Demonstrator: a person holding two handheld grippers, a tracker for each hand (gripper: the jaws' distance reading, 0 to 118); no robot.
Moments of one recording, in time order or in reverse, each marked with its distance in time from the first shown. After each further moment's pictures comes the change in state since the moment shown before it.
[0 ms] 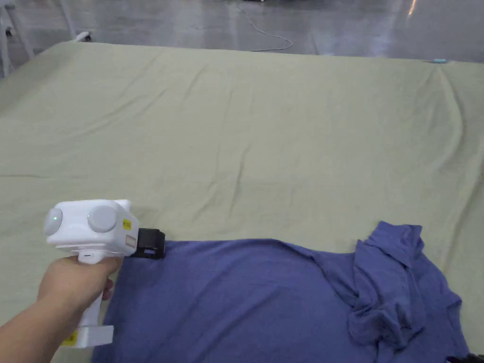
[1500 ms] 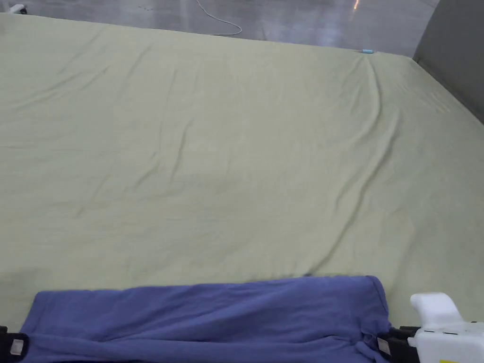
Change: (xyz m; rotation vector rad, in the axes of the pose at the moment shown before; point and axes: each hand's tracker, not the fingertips) left arm -0.049 -0.239 0.164 -0.044 -0.321 -0.017; right arm 0.050 -0.072 0.019 -0.122 -0.033 0.124
